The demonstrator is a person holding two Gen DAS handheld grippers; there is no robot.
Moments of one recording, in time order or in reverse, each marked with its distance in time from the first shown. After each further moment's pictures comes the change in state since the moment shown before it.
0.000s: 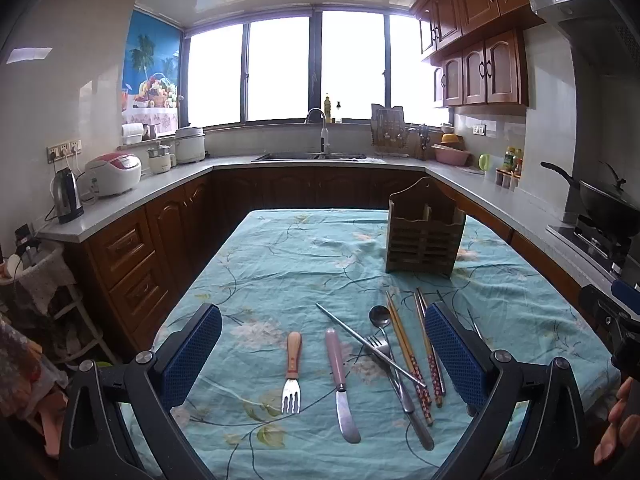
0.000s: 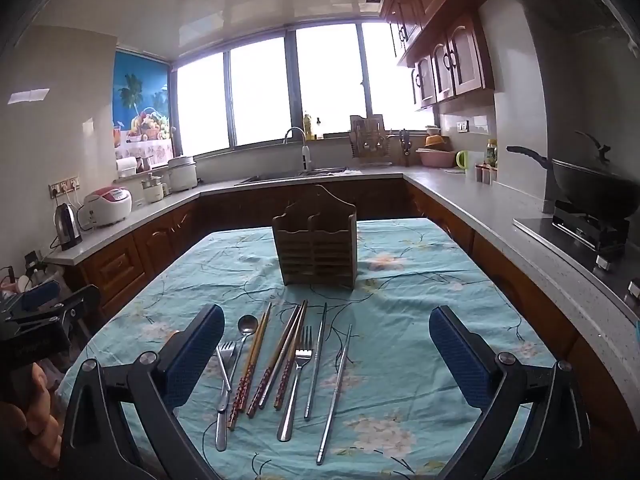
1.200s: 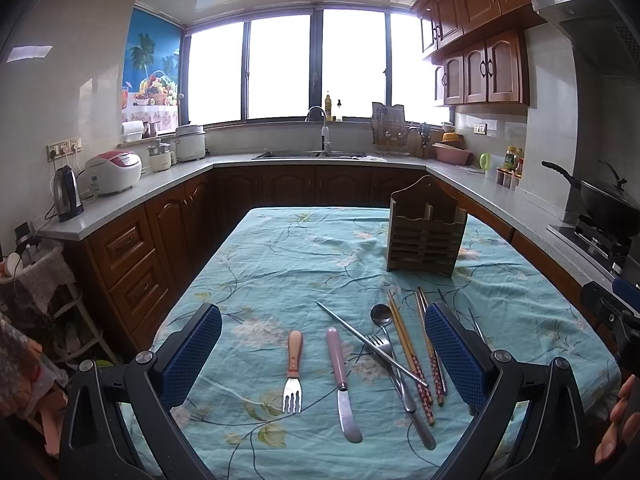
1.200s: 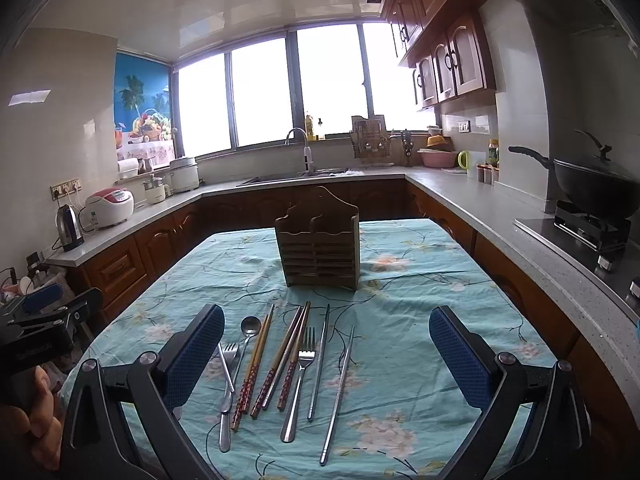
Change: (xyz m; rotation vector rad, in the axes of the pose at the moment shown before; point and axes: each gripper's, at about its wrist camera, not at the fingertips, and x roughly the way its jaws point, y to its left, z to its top) left arm 0.001 -0.002 -0.006 -0.002 0.000 0.002; right arm -0.021 0.011 0.005 -0.001 0.007 -0.005
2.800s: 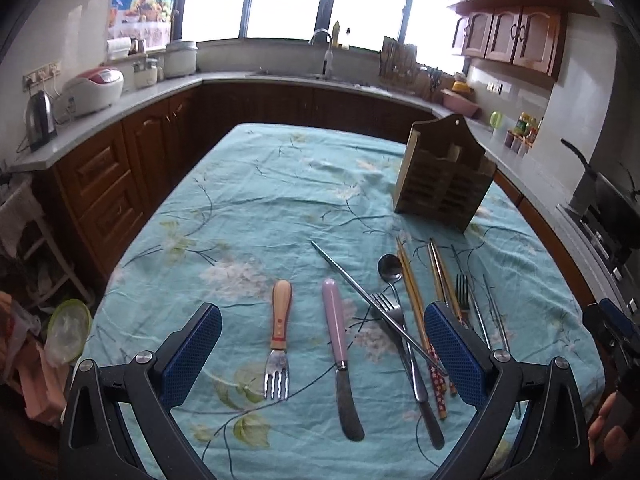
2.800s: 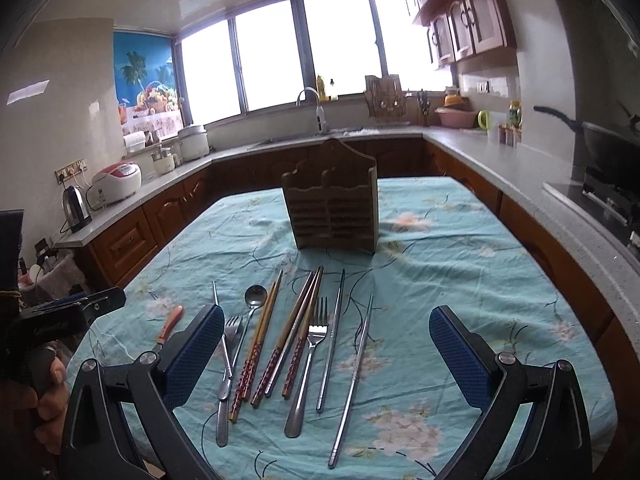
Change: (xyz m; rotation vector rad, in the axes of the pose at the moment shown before) left arm 0.096 0.032 0.020 -0.117 0.299 -0.070; right arm 0.056 -0.007 -0.013 0.021 0.160 0.072
